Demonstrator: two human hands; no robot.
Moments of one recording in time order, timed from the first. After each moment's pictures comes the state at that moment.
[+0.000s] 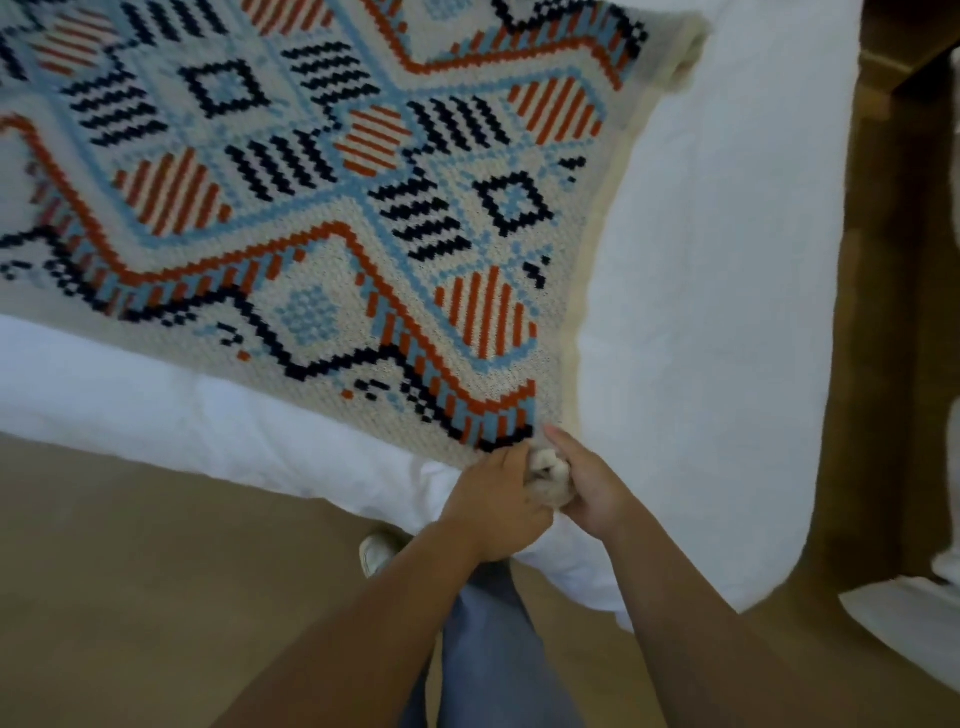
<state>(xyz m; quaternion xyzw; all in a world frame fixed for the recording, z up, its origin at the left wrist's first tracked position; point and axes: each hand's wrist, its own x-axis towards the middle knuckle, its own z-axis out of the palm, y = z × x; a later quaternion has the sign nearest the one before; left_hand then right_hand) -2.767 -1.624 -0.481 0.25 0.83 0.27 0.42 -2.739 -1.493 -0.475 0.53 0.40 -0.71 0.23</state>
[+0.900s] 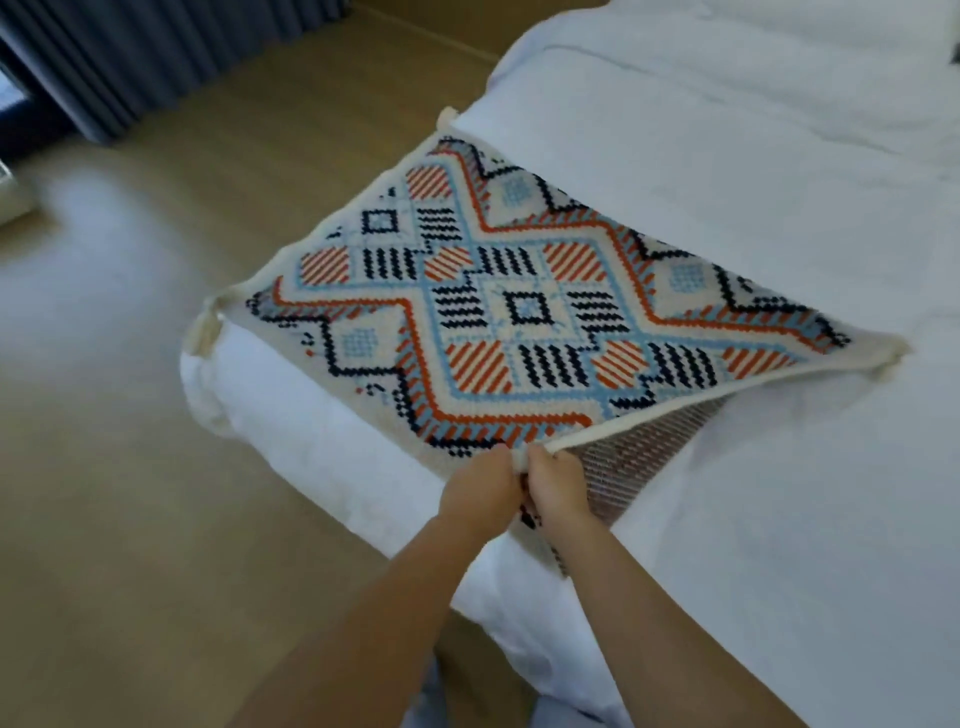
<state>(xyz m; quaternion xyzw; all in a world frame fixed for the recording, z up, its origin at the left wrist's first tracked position) -2.953 -1.827 -0.330 0.01 0.93 0.26 0.25 -2.955 -1.738 -0.335 0.39 0.66 -0.61 0.19</state>
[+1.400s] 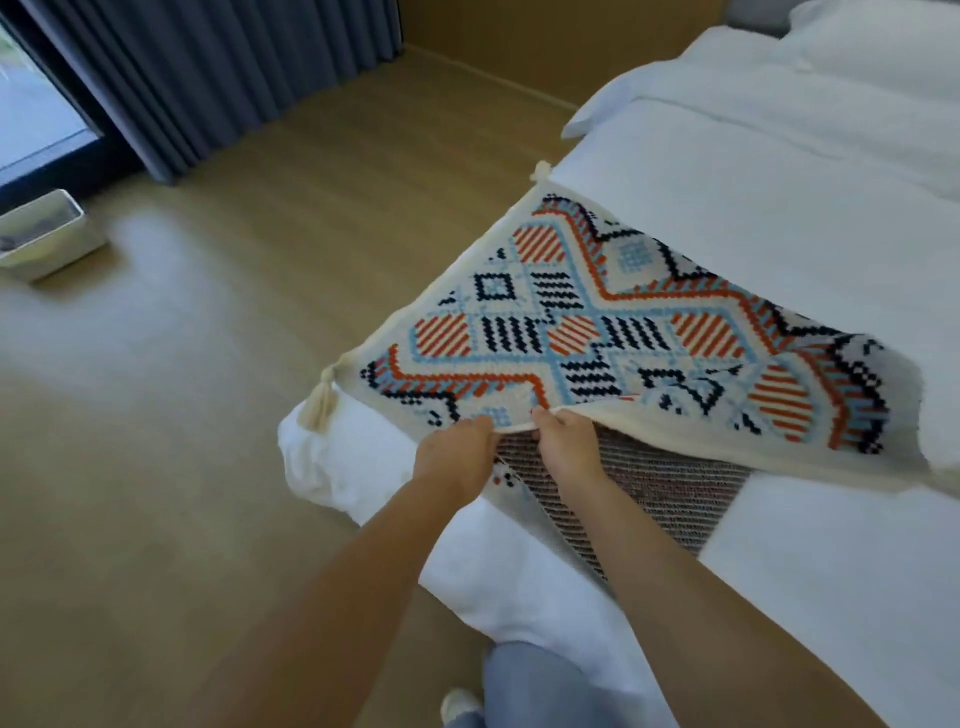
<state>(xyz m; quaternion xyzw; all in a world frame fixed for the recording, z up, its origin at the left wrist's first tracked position) -3.120 -2.078 -0.301 0.07 0.97 0.14 0.17 -3.128 -1.949 -0.316 0.26 0.76 -0.58 0.13</state>
